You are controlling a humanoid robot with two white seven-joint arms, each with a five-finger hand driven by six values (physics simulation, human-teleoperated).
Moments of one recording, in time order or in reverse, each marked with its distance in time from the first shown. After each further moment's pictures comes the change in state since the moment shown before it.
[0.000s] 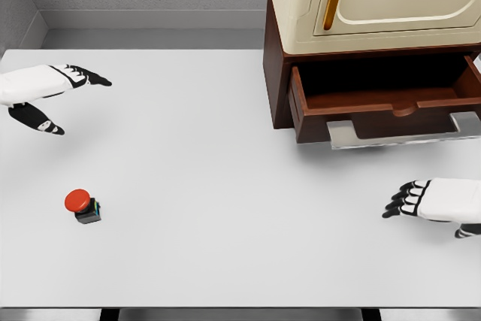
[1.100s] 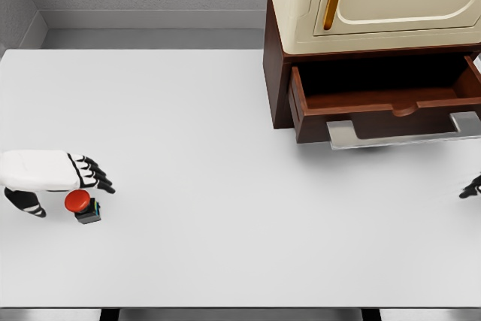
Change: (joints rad) left arm 0.021 0.313 -0.350 -0.380 -0.039 0.001 0.000; right arm 0.026 -0.172 -0.037 0.218 -0.034 0.000 -0.015
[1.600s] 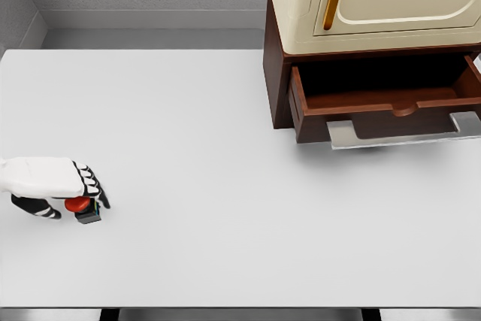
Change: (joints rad) left arm -0.002 -0.007 -0.027 -0.004 -0.001 0.000 0.000; right arm 0.045 -0.004 0.003 0.587 -0.050 0.000 -0.100
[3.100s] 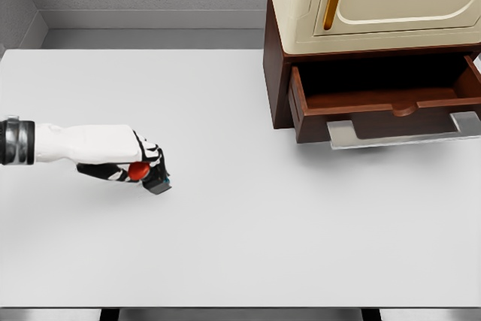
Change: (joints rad) left arm -0.115 -0.256 0.007 0.061 0.159 -0.001 -0.002; right arm 0.850 0.956 -1.443 -0.760 0.086 0.000 -0.049
